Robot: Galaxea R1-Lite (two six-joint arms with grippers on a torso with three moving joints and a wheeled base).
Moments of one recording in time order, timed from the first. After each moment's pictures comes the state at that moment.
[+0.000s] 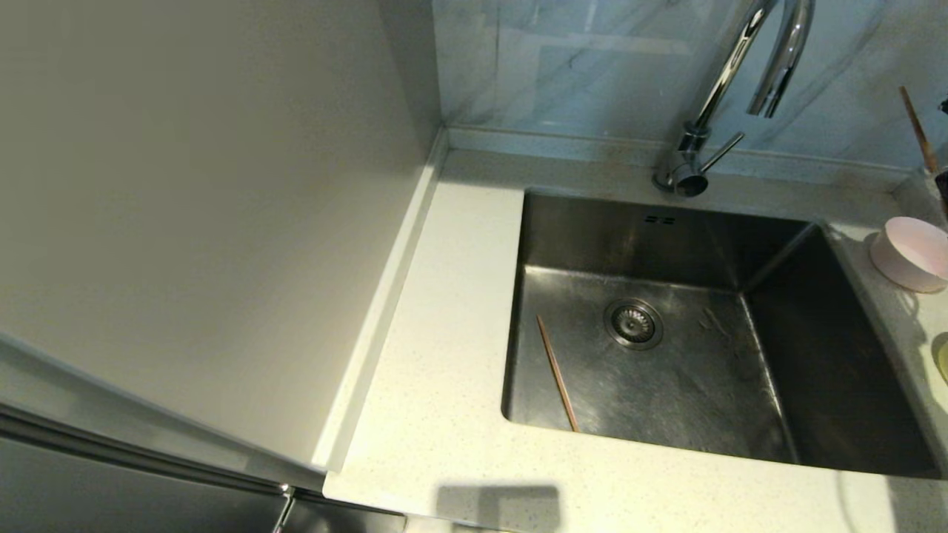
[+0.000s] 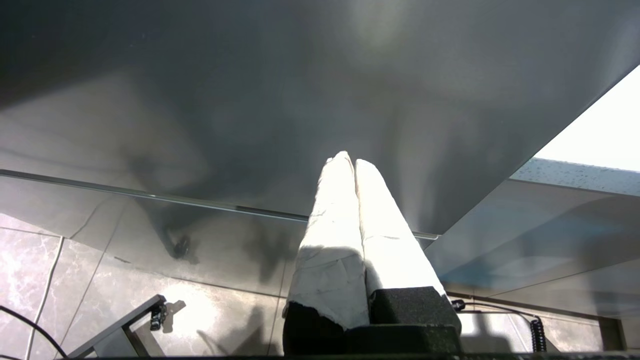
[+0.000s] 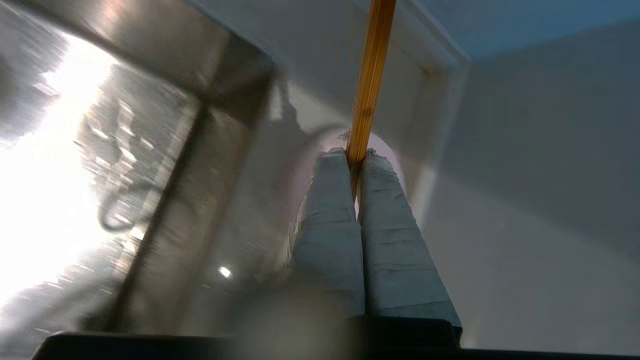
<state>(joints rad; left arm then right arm) 0.00 0.00 0.00 0.00 0.02 -0.03 -0.43 1.75 -1.69 0.23 0.09 -0.65</state>
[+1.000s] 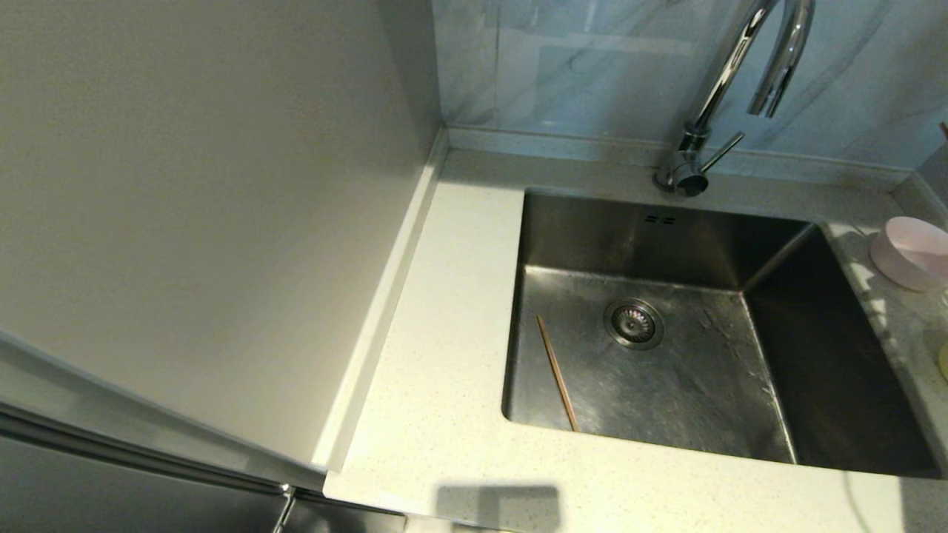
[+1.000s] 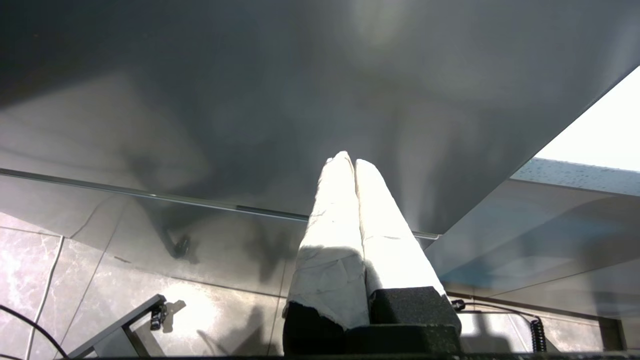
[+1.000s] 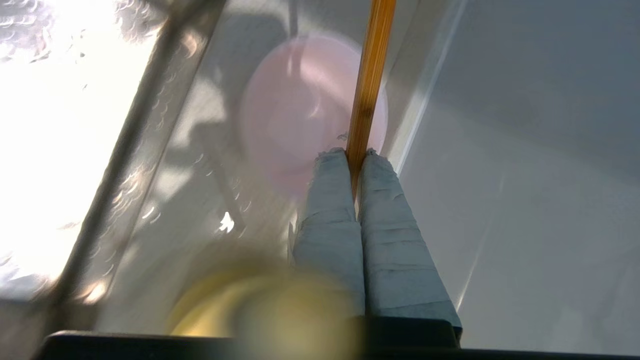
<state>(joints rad) 0.00 0.00 0.00 0.00 0.02 -0.03 -0.57 1.80 -1.81 0.47 0.12 -0.74</state>
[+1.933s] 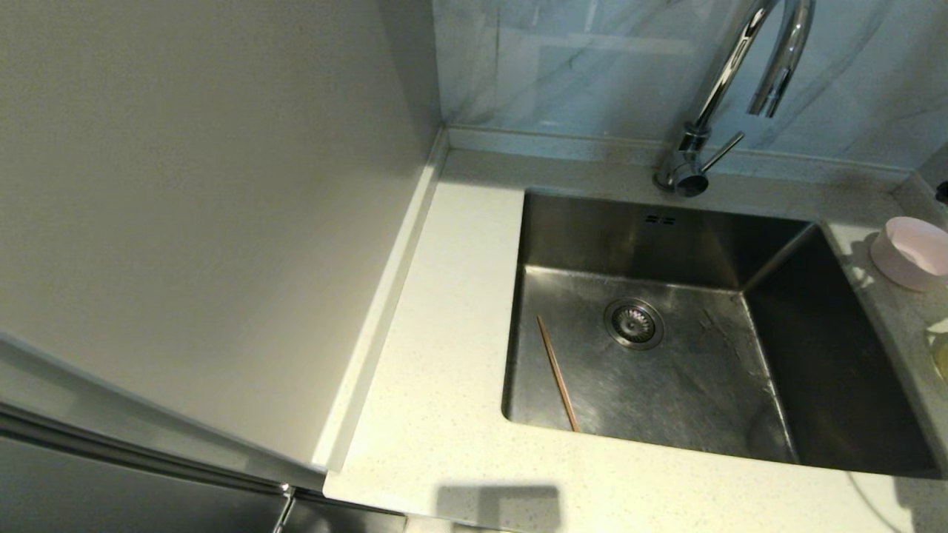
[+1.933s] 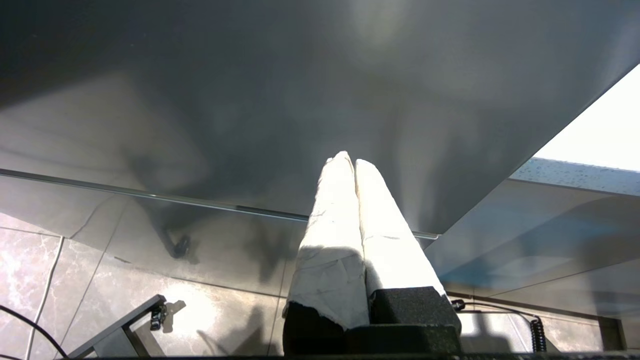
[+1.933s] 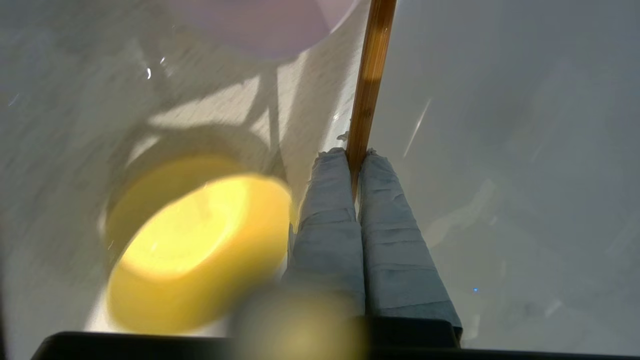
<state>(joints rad) 0.00 0.00 0.00 0.00 0.02 -0.03 -0.49 1.92 -1.90 0.67 -0.41 -0.70</state>
